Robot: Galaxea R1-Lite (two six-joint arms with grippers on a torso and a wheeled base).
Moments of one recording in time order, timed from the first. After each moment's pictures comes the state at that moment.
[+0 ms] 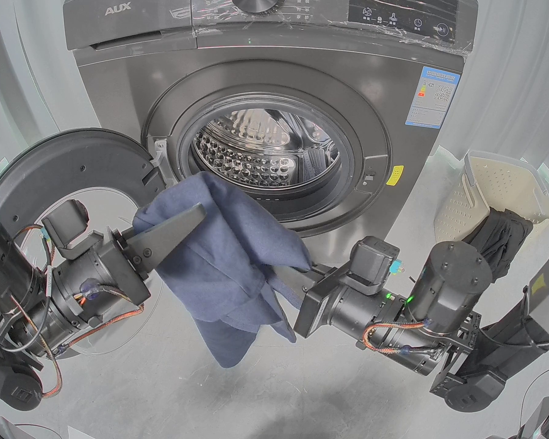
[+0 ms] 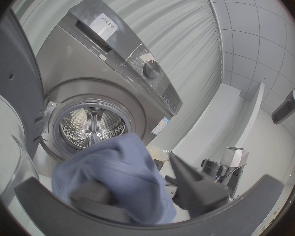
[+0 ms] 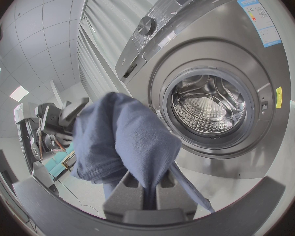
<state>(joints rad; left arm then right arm) -0.53 1.49 -0.34 -1.41 -0.30 -0.47 0.89 1.92 -0.63 -1.40 -0.03 0.25</state>
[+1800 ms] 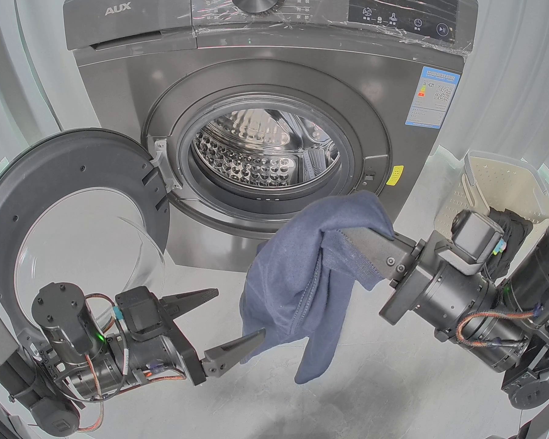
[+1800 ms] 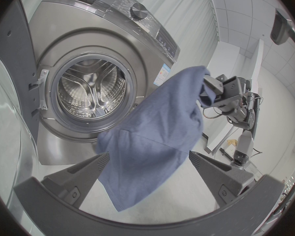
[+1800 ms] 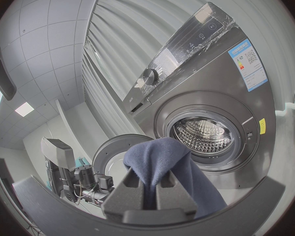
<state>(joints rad) -0.61 1.76 -0.15 -1.55 -0.29 -0.15 0.89 1.65 -0.46 -1.48 -0.04 0.31</state>
